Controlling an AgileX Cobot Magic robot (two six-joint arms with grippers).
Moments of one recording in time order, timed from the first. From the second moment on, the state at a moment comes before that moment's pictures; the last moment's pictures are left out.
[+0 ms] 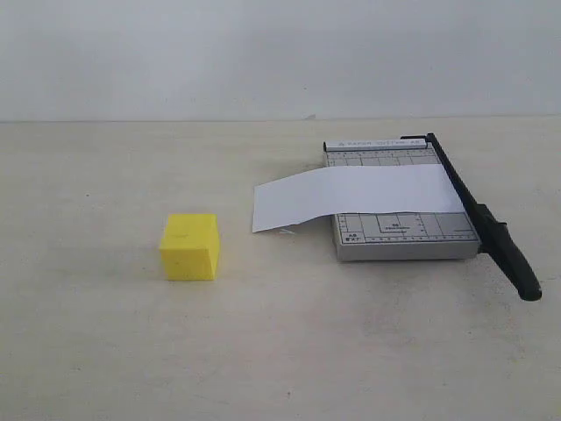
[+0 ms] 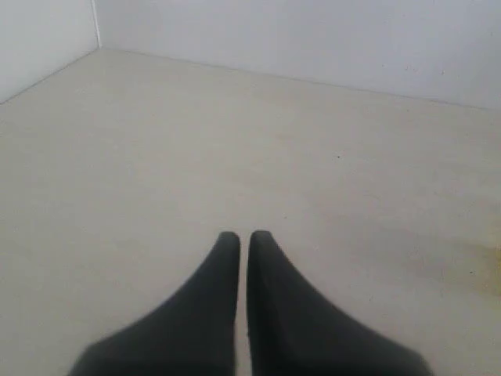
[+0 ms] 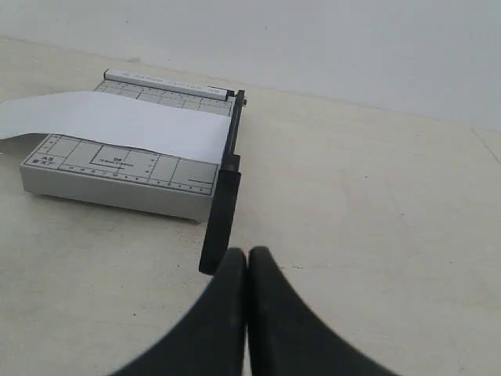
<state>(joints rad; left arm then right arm) 0.12 0.00 0.00 -0.06 0.36 0.01 0.08 0.01 0.00 -0.06 0.34 -0.11</state>
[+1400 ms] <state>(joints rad) 0.12 0.00 0.00 -0.06 0.36 0.01 0.08 0.73 -0.41 0.27 -0.06 -0.08</state>
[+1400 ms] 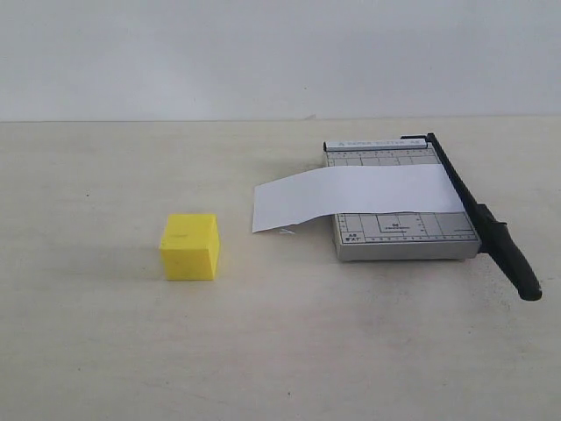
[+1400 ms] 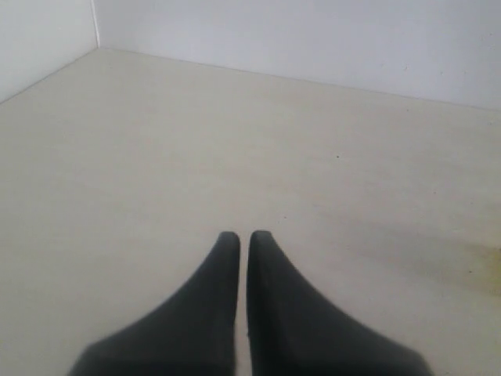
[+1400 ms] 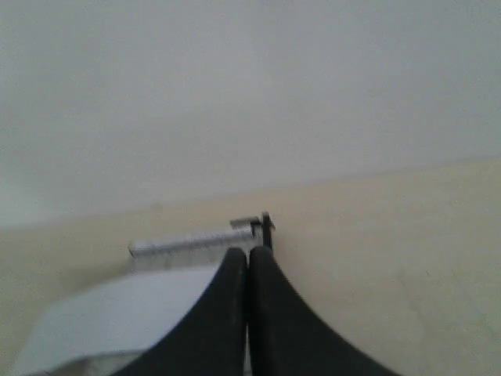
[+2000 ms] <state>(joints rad) 0.12 0.00 0.00 -0.06 0.36 0.01 0.08 1.25 -0.63 0.25 0.30 -0.31</state>
